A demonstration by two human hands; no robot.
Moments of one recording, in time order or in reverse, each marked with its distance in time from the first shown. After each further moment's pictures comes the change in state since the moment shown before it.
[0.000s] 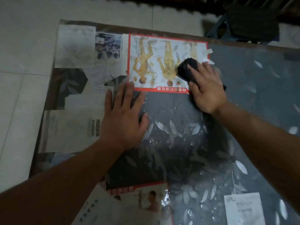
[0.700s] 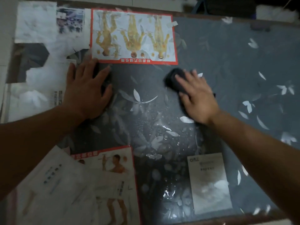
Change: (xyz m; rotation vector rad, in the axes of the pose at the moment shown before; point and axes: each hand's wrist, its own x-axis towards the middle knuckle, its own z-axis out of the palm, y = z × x) left_hand -0.003 0.011 -0.010 0.055 0.025 0.044; right_hand -0.139 0.051 -0.005 0.014 -0.053 -0.008
